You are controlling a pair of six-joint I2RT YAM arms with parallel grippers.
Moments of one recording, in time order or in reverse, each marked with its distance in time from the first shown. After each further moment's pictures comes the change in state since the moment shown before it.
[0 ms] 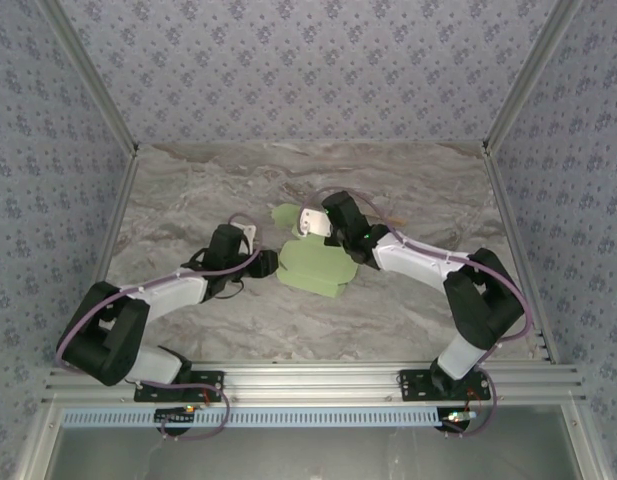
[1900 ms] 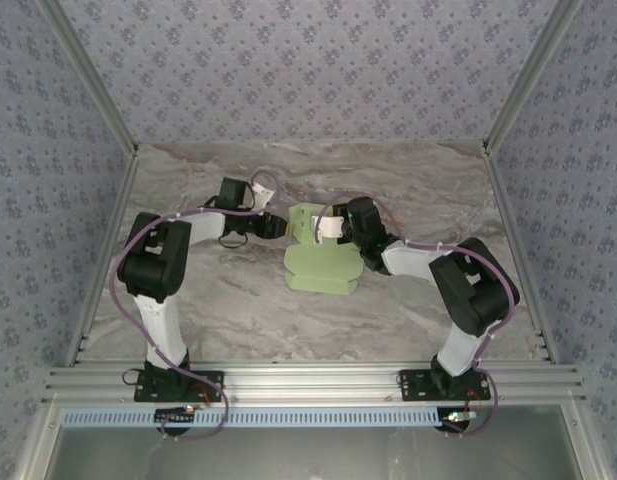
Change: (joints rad) left arm 0.175 0.571 0.577 -0.173 0.392 0.487; right arm -0.135 0.083 -0.176 0.463 -0.216 -0.294
